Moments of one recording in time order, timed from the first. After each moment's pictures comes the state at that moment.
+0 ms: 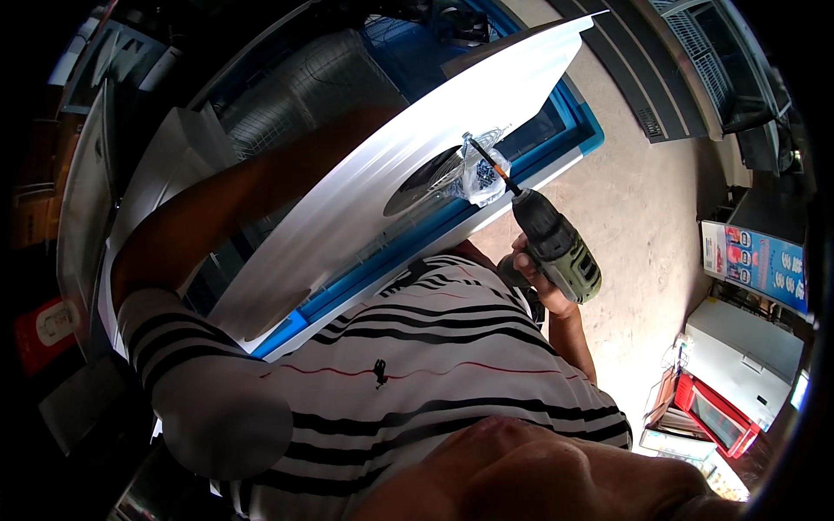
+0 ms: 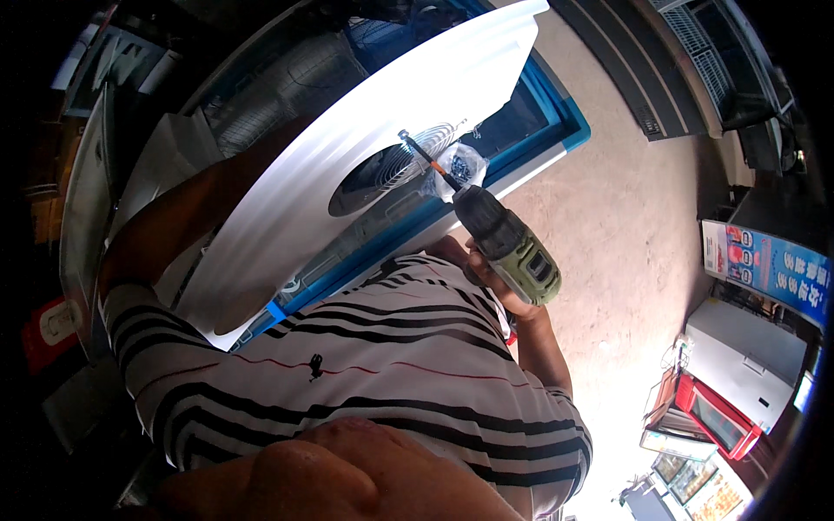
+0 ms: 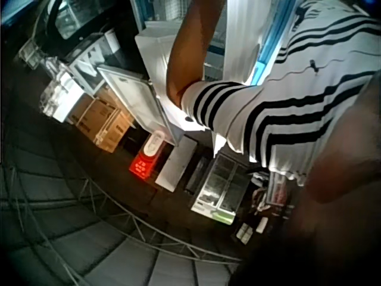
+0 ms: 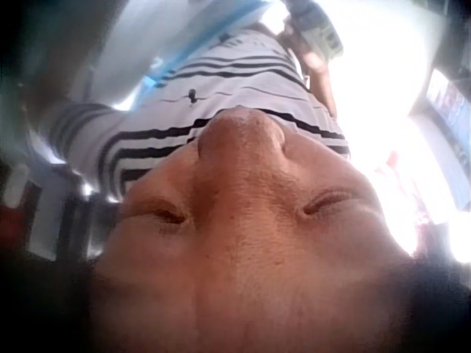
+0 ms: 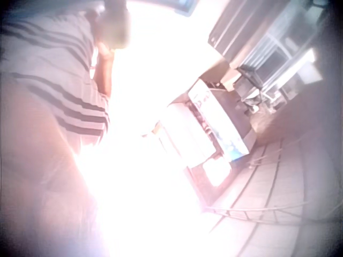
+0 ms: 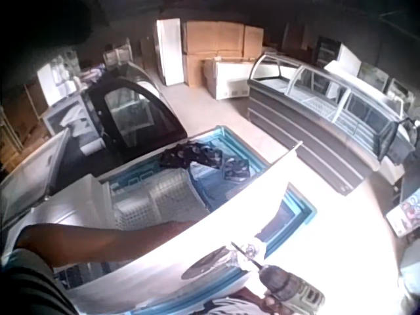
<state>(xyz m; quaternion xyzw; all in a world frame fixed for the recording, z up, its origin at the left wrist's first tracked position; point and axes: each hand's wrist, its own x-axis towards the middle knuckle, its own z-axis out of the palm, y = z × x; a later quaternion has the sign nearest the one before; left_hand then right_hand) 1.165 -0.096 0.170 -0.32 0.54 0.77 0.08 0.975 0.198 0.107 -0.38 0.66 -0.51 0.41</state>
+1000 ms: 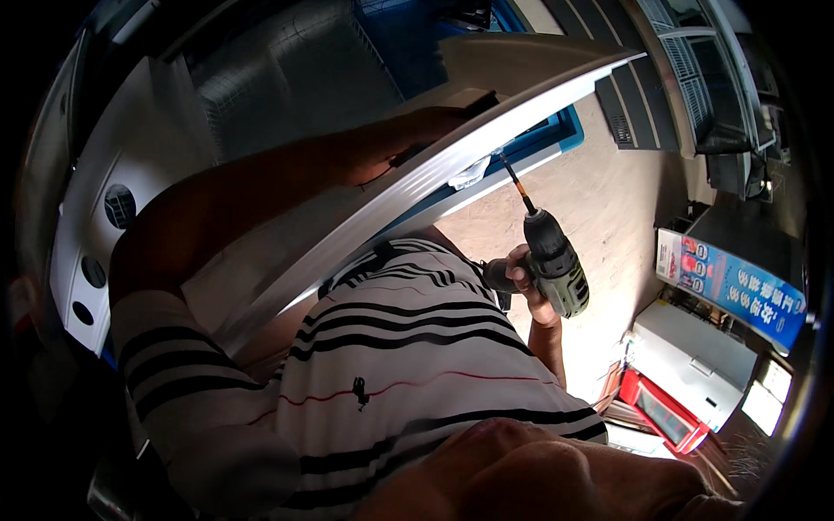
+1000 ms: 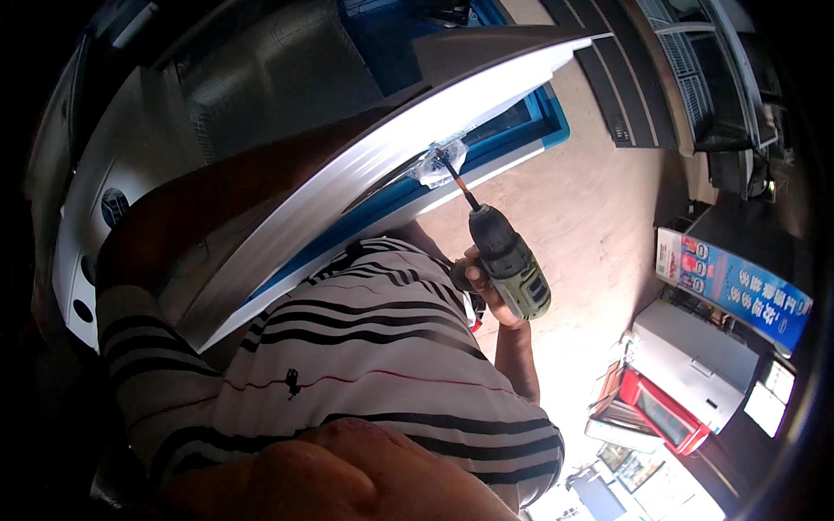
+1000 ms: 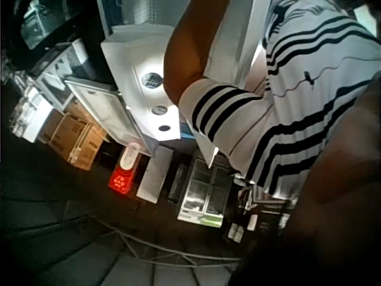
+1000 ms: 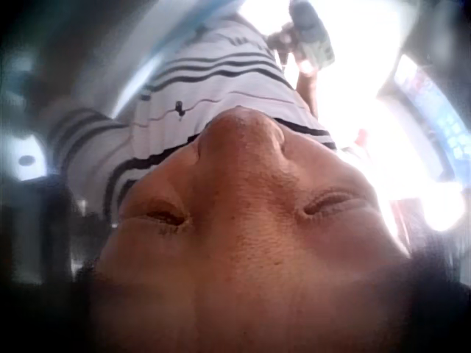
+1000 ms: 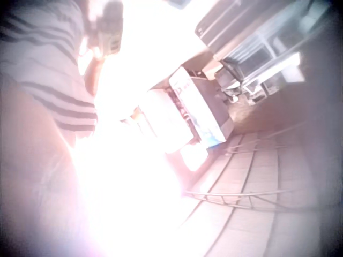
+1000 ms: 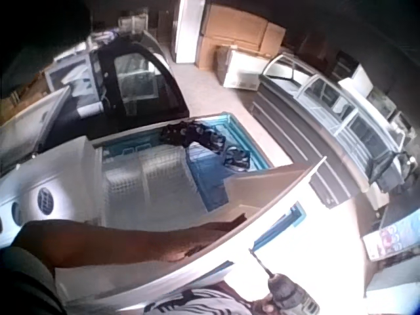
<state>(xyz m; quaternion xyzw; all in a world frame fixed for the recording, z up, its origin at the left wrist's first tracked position) 1.158 -0.049 0.110 -0.26 0.46 0.85 -0.03 0.968 0.235 0.097 -0.38 0.63 -0.51 0.44</state>
